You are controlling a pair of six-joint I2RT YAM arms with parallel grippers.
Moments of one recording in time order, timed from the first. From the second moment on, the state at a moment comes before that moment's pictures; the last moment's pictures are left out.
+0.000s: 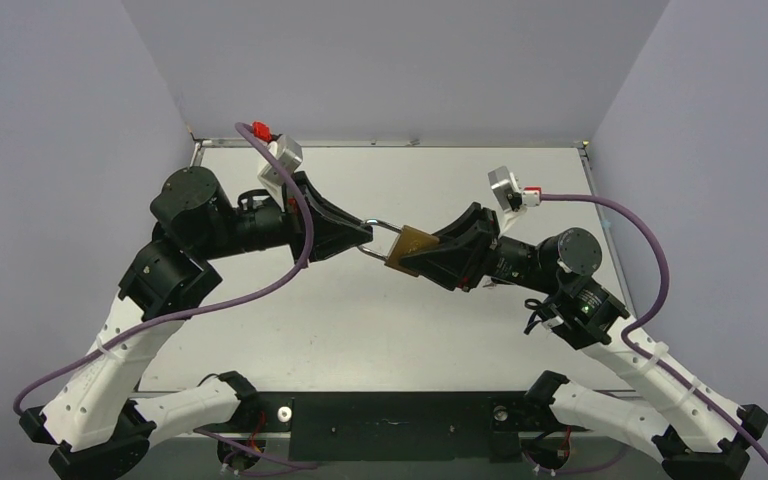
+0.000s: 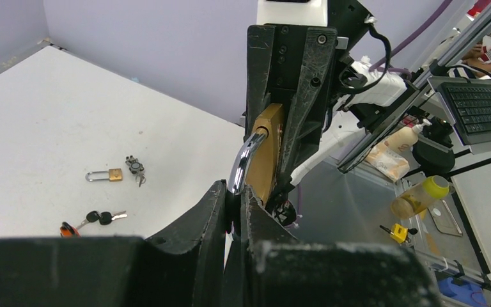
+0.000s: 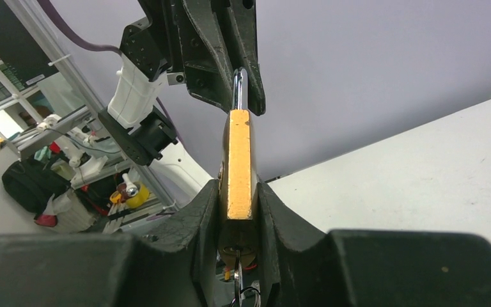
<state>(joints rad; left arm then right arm) -0.71 1.05 1.53 -0.46 0.66 -0.40 0.80 0.88 1.03 0.16 -0.58 0.59</state>
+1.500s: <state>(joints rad) -0.91 1.09 1.52 -0.46 0.01 -0.27 0.83 0.99 1.18 -0.07 -0.36 0.51</state>
